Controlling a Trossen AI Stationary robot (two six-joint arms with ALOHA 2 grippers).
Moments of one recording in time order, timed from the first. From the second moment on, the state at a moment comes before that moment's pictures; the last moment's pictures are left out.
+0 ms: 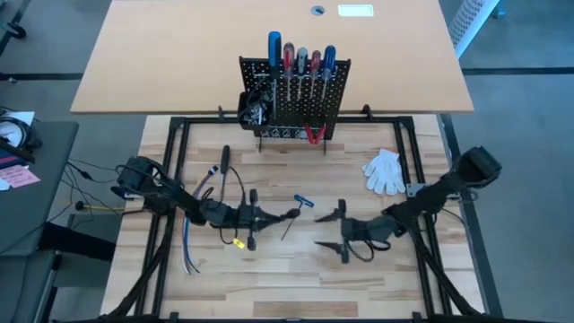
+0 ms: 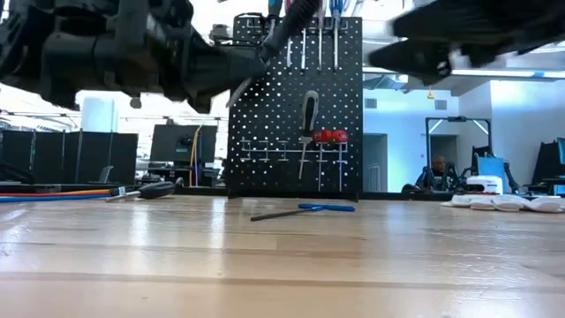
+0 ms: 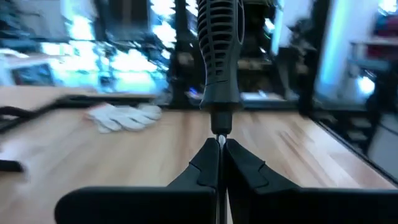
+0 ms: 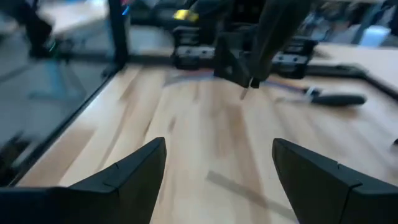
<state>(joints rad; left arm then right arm) -0.31 1.77 0.44 1.40 -0.33 0.00 0.52 1.48 0.49 0.79 0.53 0.07</state>
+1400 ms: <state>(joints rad) -0.34 1.74 0.48 1.04 -0.65 -0.11 0.12 1.48 0.95 0.40 0.43 -0.05</state>
